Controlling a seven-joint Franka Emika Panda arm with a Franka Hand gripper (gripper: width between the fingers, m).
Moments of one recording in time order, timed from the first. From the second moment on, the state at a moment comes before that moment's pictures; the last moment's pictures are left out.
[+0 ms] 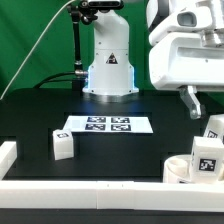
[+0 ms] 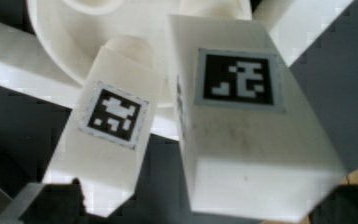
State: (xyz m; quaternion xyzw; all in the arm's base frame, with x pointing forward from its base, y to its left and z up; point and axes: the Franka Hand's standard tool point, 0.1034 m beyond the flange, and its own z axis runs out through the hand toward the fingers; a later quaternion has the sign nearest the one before) arm 0.612 0.127 0.114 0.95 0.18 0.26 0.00
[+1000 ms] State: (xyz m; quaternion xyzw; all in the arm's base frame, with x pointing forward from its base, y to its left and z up) arm 0.607 0.131 0.123 0.97 0.19 0.18 0.00
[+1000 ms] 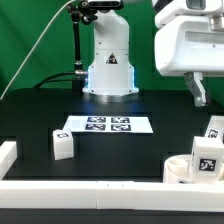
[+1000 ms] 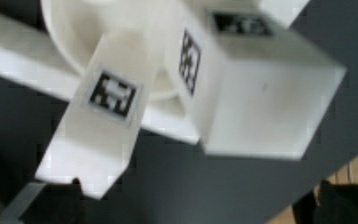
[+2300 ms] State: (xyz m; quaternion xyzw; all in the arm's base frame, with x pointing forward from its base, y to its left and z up) arm 0.603 0.136 0.118 0.93 0.38 0.00 0.01
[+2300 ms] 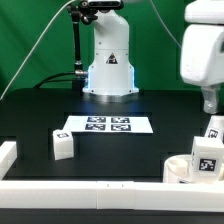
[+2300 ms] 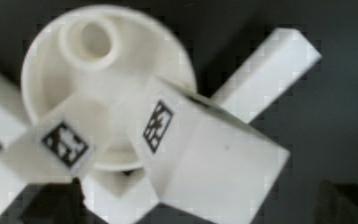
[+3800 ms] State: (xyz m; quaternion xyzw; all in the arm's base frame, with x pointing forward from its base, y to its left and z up) arm 0.610 0.122 0.096 0.62 0.78 -0.01 0.06
